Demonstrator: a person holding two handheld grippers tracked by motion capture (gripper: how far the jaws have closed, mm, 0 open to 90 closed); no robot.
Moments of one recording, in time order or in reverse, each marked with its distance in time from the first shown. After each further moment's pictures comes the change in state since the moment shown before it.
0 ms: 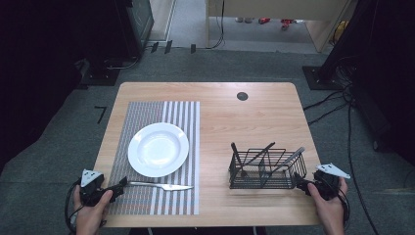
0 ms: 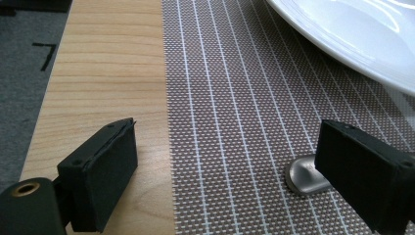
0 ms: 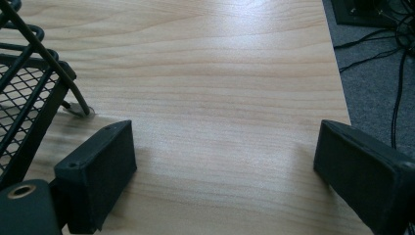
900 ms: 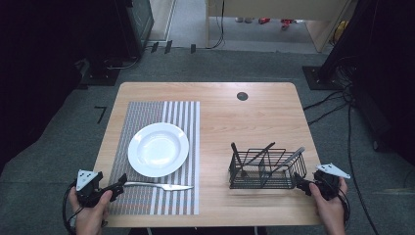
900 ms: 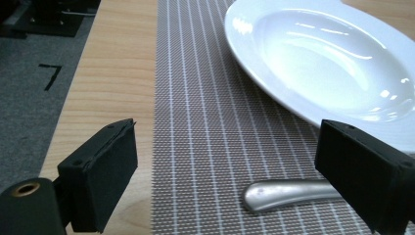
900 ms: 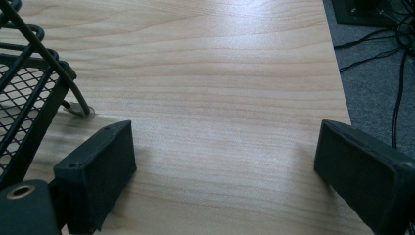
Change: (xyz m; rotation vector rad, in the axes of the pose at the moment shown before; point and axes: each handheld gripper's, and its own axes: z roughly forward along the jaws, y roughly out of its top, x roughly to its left) left arm -0.019 0.013 -0.025 -0.113 -0.004 -0.036; right arm 0.000 0.000 0.000 0.000 0.001 0.000
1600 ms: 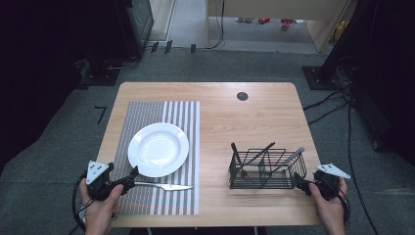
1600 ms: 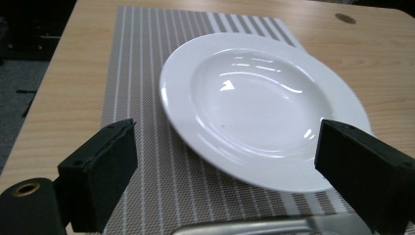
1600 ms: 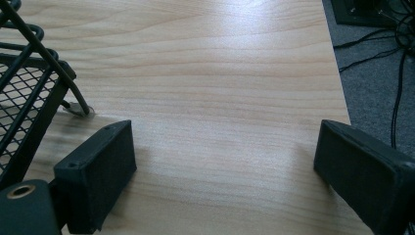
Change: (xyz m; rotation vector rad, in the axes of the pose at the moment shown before) left arm -0.044 0.032 -0.005 -0.045 -0.064 0.048; right arm 0.000 0.000 0.000 0.001 -0.002 0.003
